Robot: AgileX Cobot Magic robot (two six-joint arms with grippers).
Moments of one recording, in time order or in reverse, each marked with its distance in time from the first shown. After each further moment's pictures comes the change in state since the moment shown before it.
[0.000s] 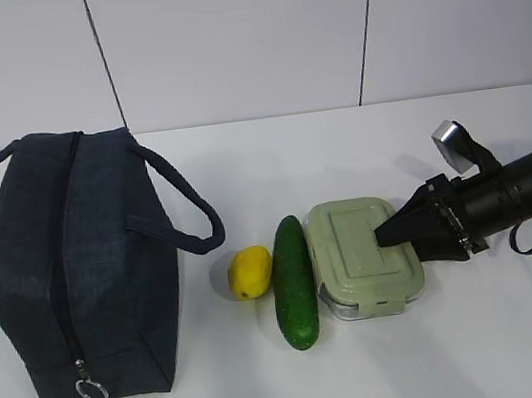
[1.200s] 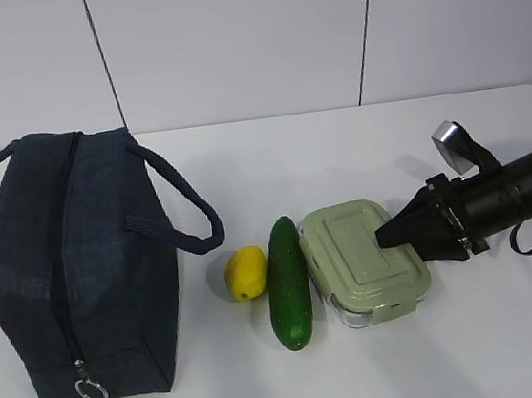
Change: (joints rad) left arm 0.000 0.000 0.000 0.000 0.000 0.000; right arm 0.000 0.000 -0.002 -0.010 0.002 0.019
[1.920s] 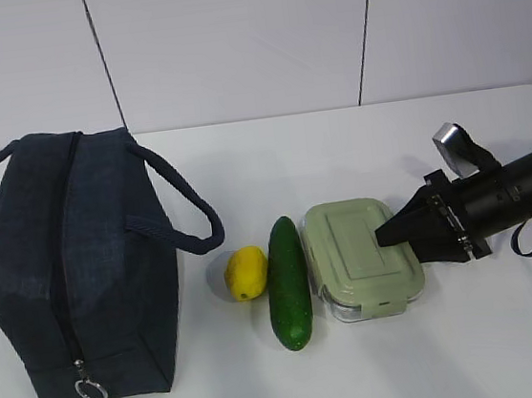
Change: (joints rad) left arm 0.000 0.000 0.000 0.000 0.000 0.000; right arm 0.000 0.000 0.000 0.000 0.000 0.089
